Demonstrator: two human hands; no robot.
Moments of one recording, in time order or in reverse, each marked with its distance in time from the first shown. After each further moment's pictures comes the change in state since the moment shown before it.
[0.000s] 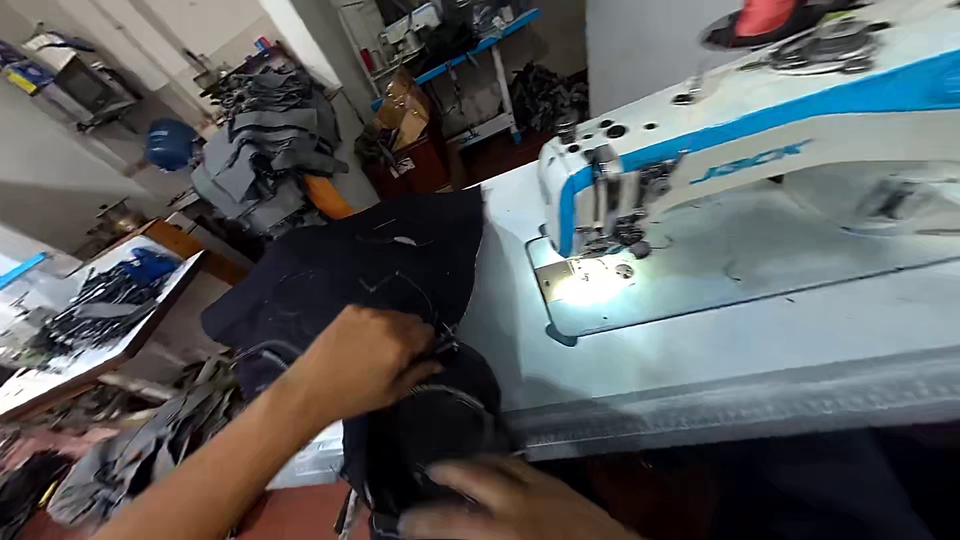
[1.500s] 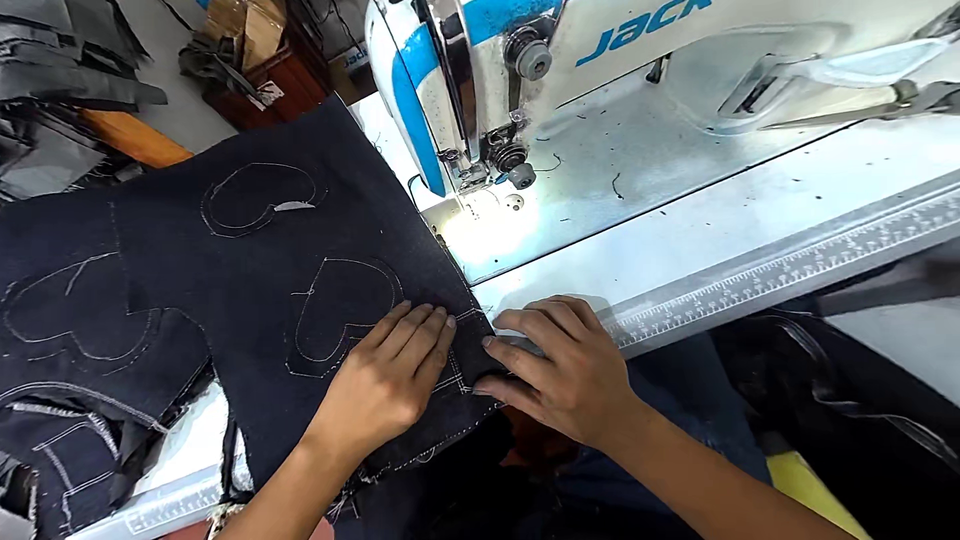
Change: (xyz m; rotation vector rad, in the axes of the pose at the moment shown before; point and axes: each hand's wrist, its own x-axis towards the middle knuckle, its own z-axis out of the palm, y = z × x) left_hand 0.059 0.096 0.147 -0.073 0.332 0.112; right_hand -0.109 0.129 0.023 -0.674 0.580 0.372
